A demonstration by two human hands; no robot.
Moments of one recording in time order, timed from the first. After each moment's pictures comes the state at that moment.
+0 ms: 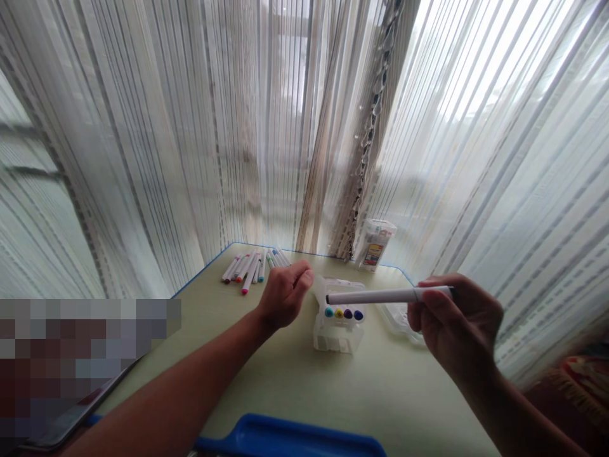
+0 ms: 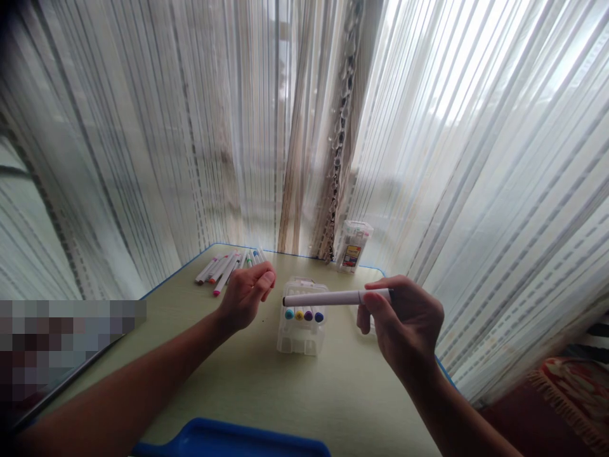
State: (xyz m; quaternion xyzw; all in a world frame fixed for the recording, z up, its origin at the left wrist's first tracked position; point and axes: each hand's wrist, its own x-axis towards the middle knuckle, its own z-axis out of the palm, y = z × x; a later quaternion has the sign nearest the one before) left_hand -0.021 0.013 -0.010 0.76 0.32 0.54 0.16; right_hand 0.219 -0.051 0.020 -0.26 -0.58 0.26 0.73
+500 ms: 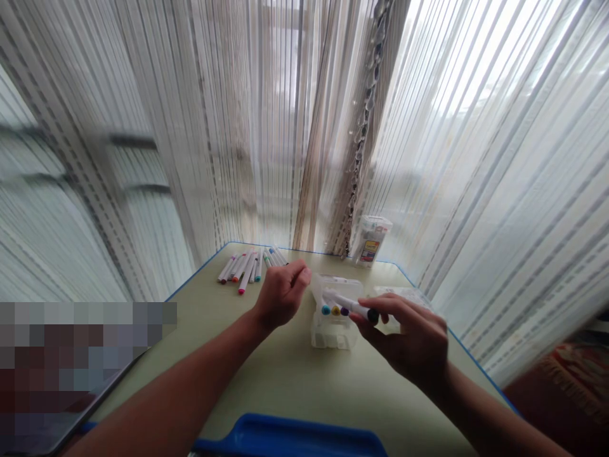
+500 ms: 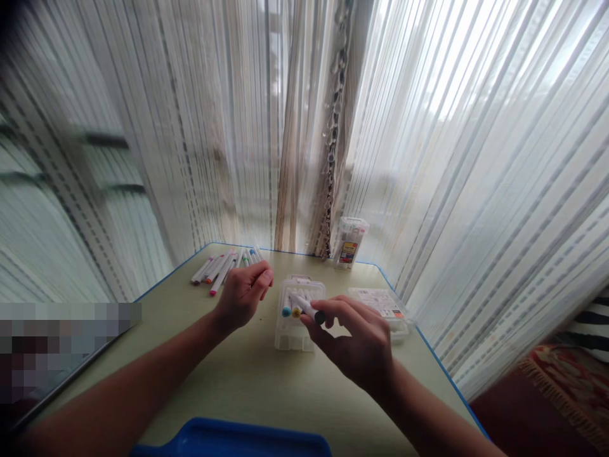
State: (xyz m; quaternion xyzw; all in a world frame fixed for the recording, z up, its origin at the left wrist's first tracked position) left_hand -0.020 0.014 -0.008 0.76 0.36 0.52 0.15; right_hand 0.198 -0.055 0.001 -0.29 -0.78 -0.15 0.53
